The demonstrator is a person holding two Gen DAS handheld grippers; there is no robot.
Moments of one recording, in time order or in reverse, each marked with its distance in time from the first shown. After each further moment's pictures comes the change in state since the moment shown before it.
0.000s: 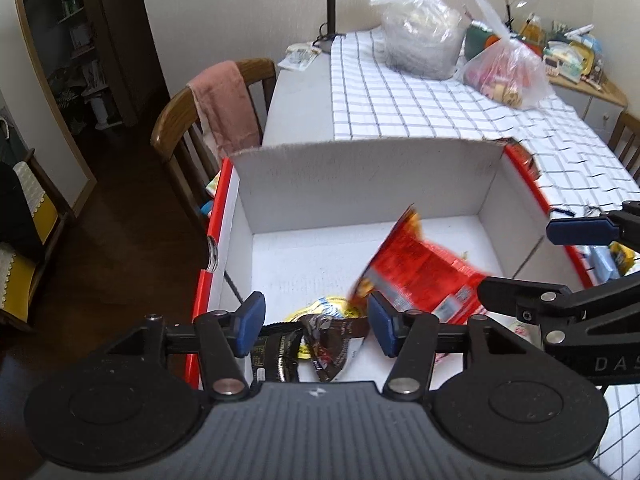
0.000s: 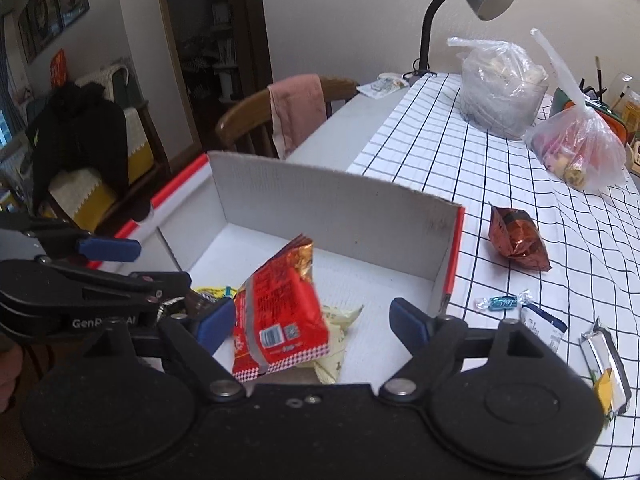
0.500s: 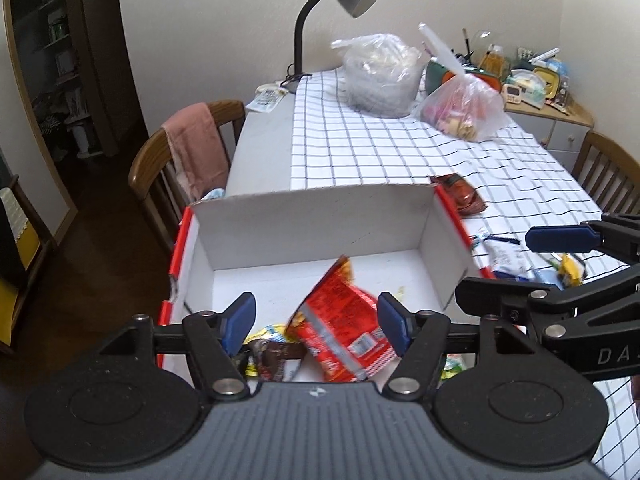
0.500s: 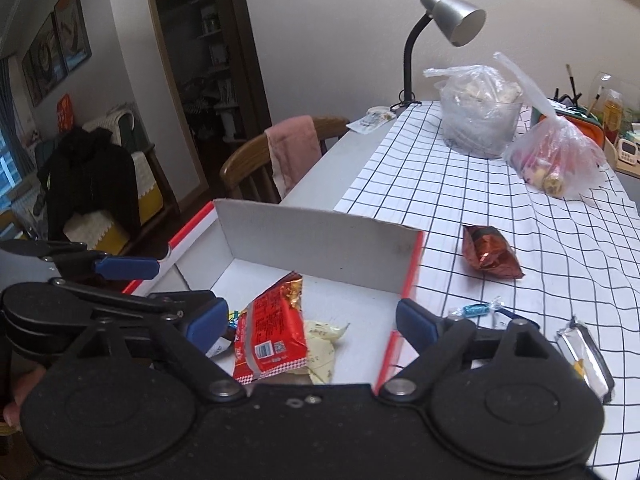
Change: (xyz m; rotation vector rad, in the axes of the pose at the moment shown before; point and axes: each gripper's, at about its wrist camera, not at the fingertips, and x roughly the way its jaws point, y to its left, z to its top) left arm -0.045 -0.037 0.008 0.018 -0.099 -0.067; right arm -0.056 -0.030 -0.004 0.067 -0.105 0.037
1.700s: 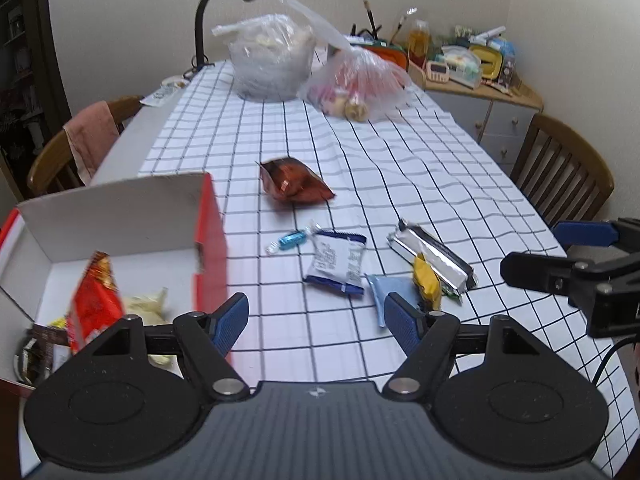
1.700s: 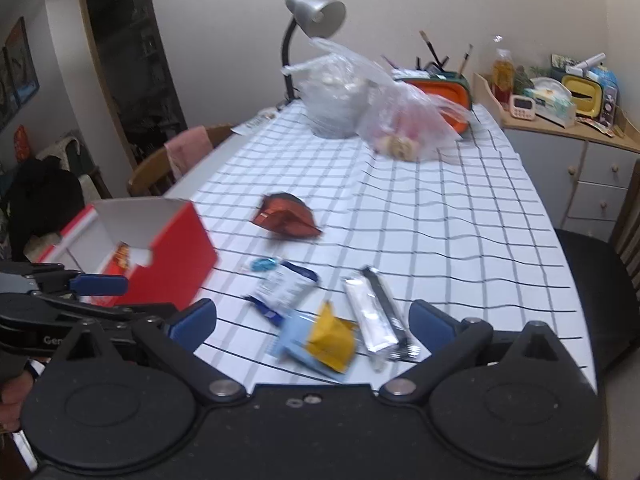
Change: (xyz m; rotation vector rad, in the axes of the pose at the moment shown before) left arm 0.041 -0.212 0.000 0.010 0.042 -0.098; right arm -0.090 -0.221 -0.058 0.096 -0.007 -0.113
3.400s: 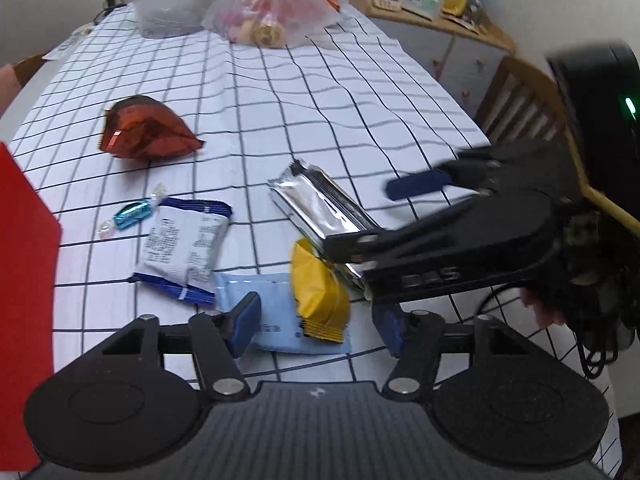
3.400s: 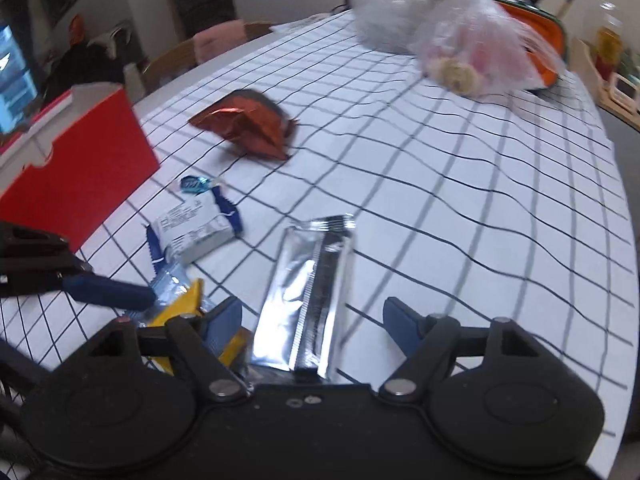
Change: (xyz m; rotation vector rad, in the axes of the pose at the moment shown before) left arm 0.120 -0.090 0.013 0.033 0.182 -0.138; right arm 0.155 -0.070 0.013 -0.271 0.251 0.171
